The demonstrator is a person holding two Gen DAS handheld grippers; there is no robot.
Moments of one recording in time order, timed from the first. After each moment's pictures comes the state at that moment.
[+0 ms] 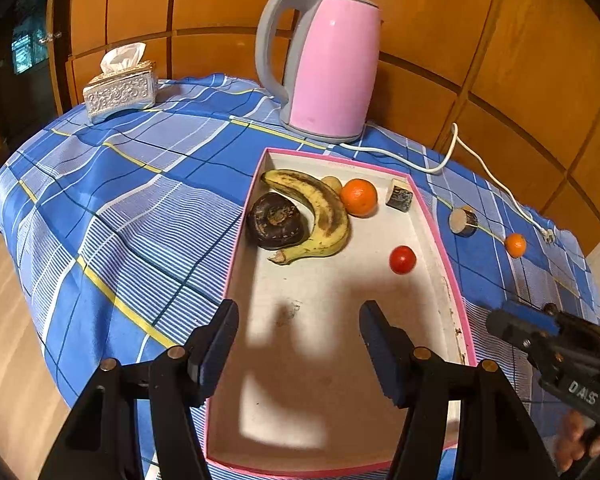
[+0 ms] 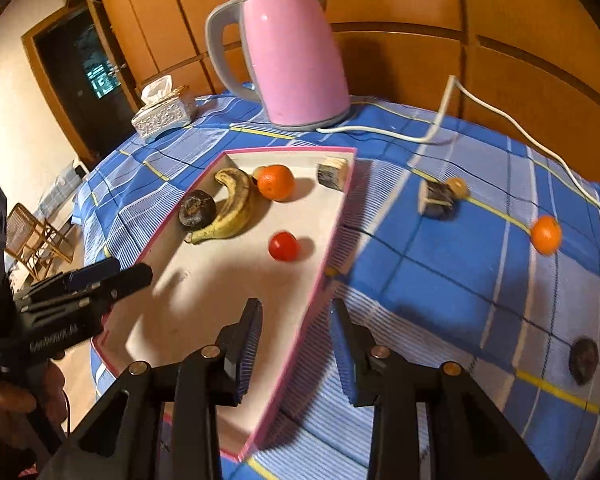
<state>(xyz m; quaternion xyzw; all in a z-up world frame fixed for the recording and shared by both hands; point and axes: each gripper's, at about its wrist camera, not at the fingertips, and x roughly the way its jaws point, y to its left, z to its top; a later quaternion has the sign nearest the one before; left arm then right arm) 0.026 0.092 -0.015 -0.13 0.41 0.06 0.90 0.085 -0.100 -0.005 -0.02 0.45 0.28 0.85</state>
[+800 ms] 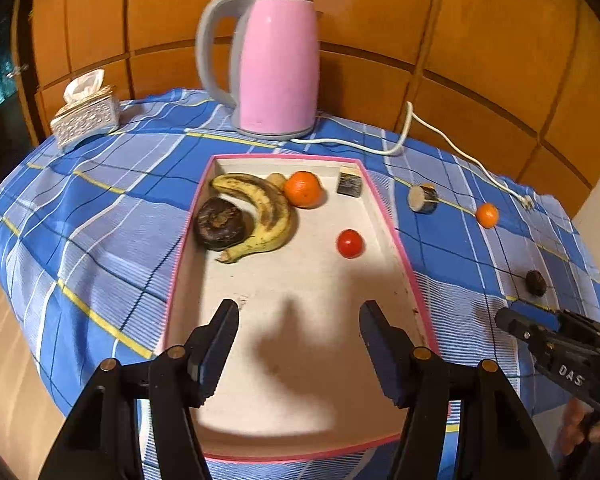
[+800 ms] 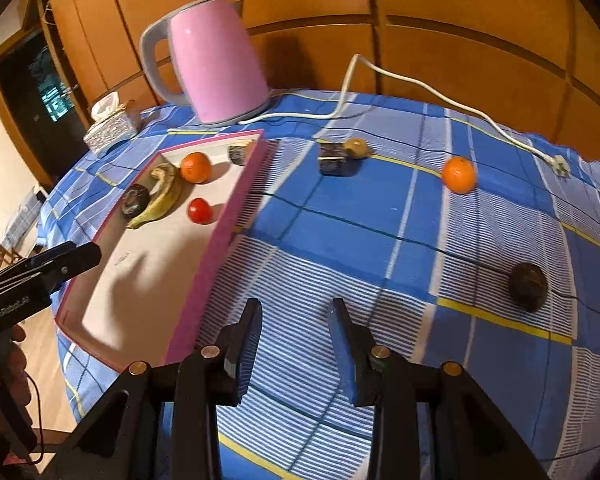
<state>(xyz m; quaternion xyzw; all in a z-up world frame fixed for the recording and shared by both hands) 0.024 0.049 -0.004 -0.07 0.41 0.01 0.91 0.064 -0.169 -0.015 0.00 0.45 0.19 0.87</state>
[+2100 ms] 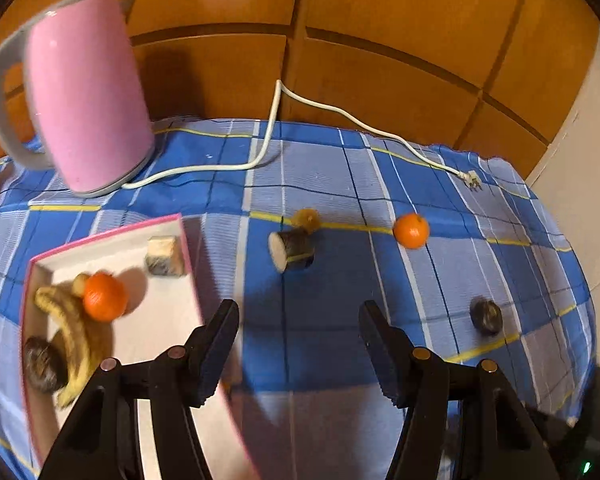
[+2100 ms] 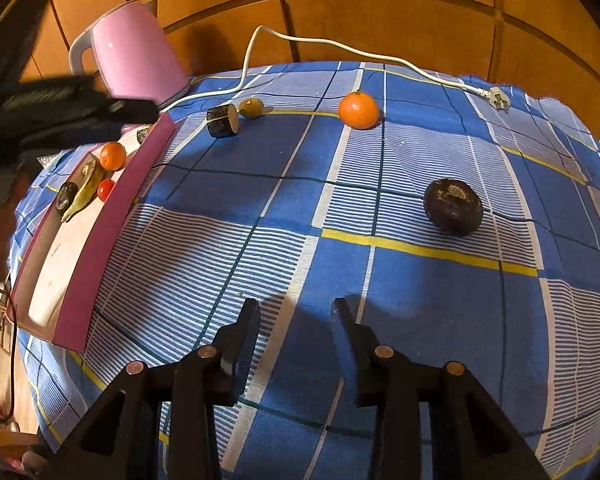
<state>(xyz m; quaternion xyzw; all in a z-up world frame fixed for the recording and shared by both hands) 0.176 -0.072 0.001 -0.03 0.46 -0.13 0.88 0.058 -0.240 -0.054 0.03 0.48 0.12 0.87</state>
